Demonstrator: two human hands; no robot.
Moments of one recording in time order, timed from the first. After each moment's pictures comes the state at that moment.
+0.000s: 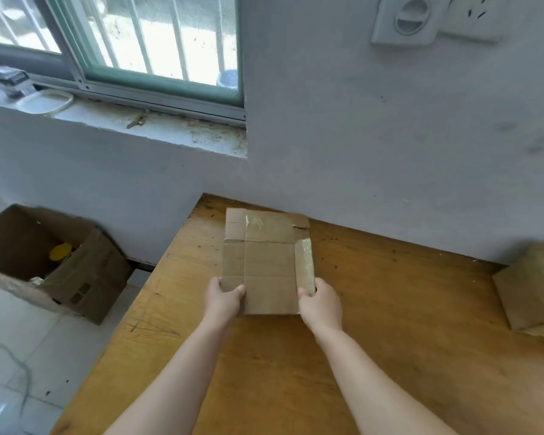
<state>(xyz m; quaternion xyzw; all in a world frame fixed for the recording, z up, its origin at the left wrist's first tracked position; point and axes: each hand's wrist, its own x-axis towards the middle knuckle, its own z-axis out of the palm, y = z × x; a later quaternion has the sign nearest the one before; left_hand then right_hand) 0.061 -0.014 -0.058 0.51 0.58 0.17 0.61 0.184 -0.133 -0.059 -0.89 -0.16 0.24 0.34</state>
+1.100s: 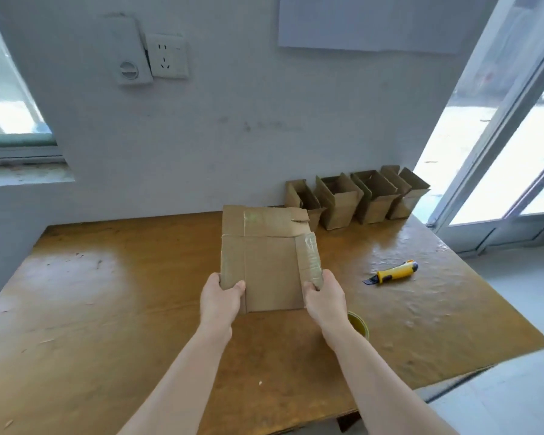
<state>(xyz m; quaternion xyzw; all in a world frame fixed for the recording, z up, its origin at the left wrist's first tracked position) 0.070 -0.371 0.026 0.64 0.36 0.14 0.66 0.136 -0.539 0.024 -0.88 0.01 0.08 0.48</state>
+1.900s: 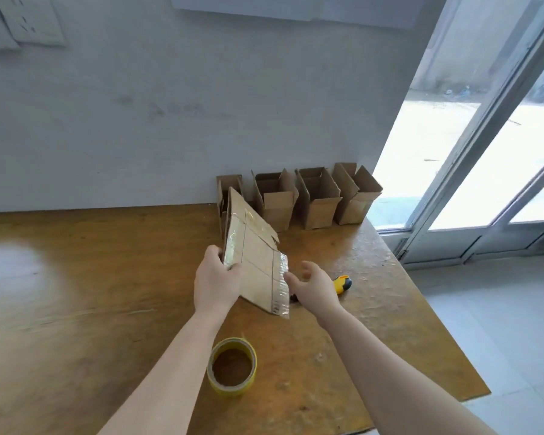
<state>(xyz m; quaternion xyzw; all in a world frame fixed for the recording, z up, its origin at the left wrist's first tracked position) 0.241 -0.565 0.029 0.80 0.31 0.19 0.48 0.328 -0.724 0.003 -0.90 -0.05 0.17 0.41</state>
